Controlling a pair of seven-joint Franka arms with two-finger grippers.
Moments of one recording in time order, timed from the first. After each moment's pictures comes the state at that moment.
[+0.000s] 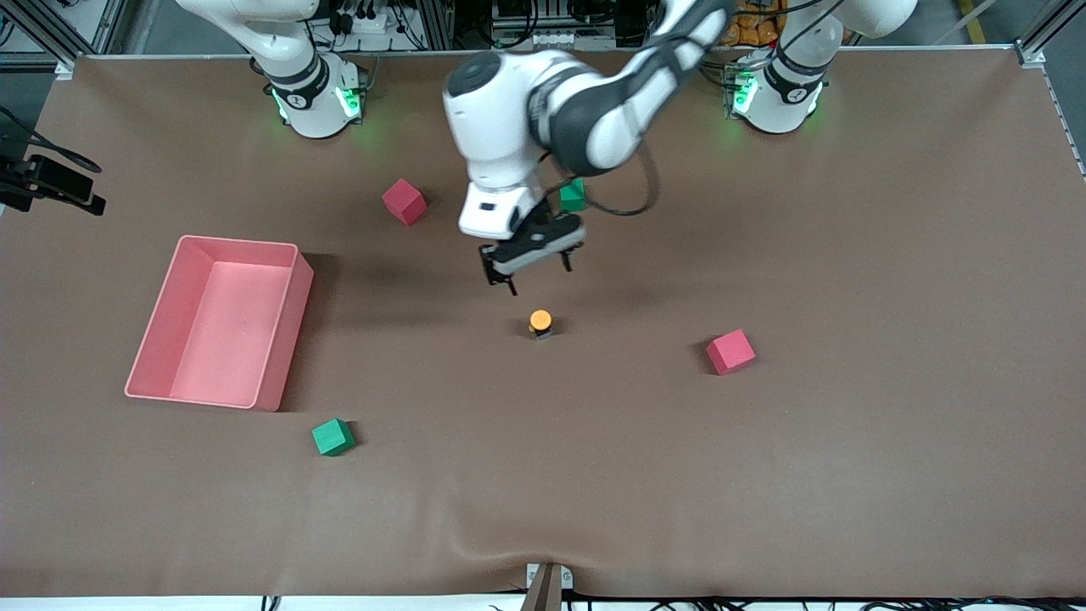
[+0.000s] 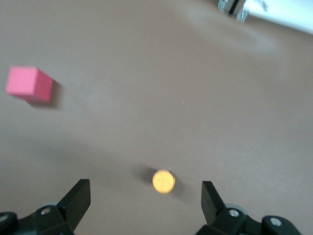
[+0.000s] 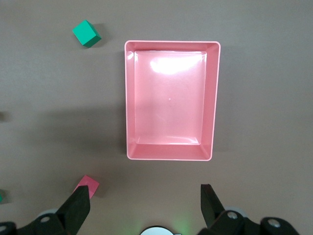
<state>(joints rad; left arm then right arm) -0.83 0.55 -0.02 -1.26 0.33 1.90 -1.37 -0.08 0.00 -0.02 -1.52 0.02 1.42 -0.03</state>
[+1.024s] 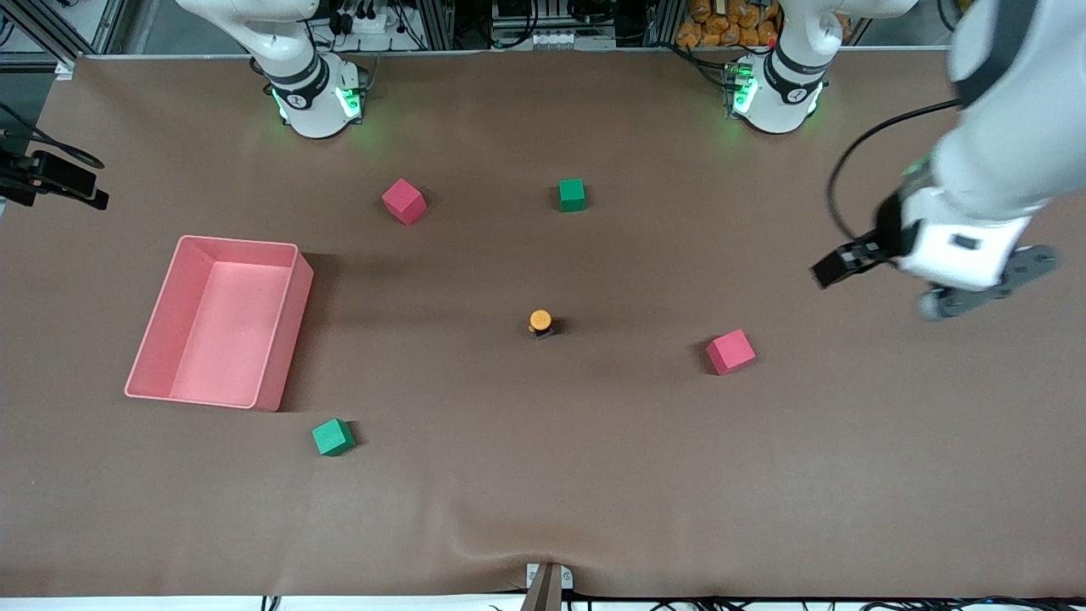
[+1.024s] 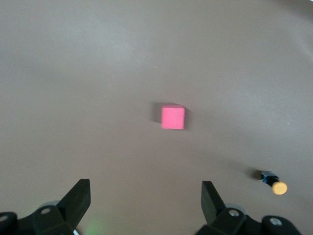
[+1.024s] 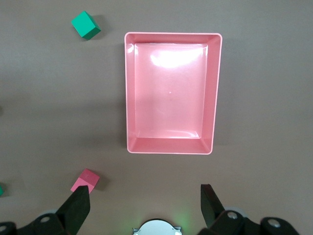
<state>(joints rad) -0.20 0.23 -0.02 -1.27 0.01 1.45 -0.61 -0.08 0.00 -0.02 -1.52 0.02 1.39 -0.03</state>
